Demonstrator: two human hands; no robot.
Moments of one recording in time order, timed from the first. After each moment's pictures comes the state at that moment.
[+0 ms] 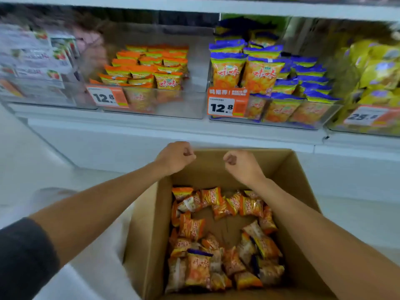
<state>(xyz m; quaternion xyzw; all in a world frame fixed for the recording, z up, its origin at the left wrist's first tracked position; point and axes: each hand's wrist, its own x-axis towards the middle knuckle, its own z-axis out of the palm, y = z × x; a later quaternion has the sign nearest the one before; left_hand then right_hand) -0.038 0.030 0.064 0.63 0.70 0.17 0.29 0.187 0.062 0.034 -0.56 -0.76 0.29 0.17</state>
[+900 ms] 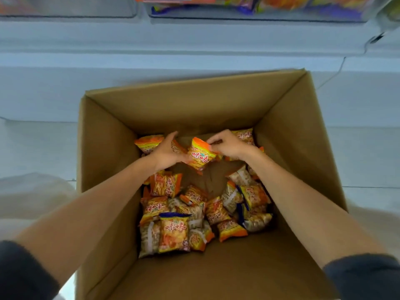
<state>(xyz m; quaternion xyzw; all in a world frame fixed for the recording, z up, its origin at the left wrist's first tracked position) 0.029 0.022 -0.126 0.41 0.71 0.12 0.57 0.235 0.079 -0.149 -0.56 -0.62 0.55 0.01</state>
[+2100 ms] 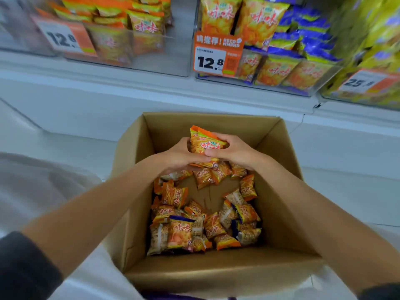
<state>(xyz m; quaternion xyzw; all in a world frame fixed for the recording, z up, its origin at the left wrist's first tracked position) 0.026 -0.009 0.005 0.37 0.58 0.26 0.68 0.215 0.038 0.028 -0.49 -0.64 0.59 0.09</state>
